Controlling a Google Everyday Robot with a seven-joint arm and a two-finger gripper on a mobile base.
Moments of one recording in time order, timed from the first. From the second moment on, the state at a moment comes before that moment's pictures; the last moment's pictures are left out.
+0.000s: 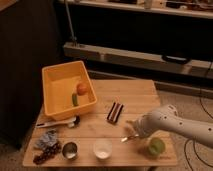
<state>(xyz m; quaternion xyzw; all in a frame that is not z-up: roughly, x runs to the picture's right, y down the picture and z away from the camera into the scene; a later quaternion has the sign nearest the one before) 0.156 0.243 0.790 -0.24 -0.19 -0.12 0.94</state>
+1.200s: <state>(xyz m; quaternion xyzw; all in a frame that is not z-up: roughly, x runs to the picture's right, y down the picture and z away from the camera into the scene) 0.159 0.258 0.801 -0.25 -0.19 -0.10 0.94</state>
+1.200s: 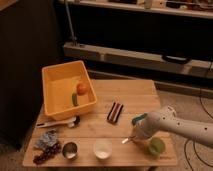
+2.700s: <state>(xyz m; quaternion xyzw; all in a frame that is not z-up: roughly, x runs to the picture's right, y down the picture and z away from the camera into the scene) 0.124 0.149 0.702 -0.17 -0.25 -0.10 0.95</state>
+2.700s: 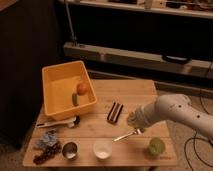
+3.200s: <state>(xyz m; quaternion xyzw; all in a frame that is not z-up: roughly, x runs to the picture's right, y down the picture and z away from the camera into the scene) 0.131 0.174 0.739 -0.21 -0.23 -0.11 0.94</state>
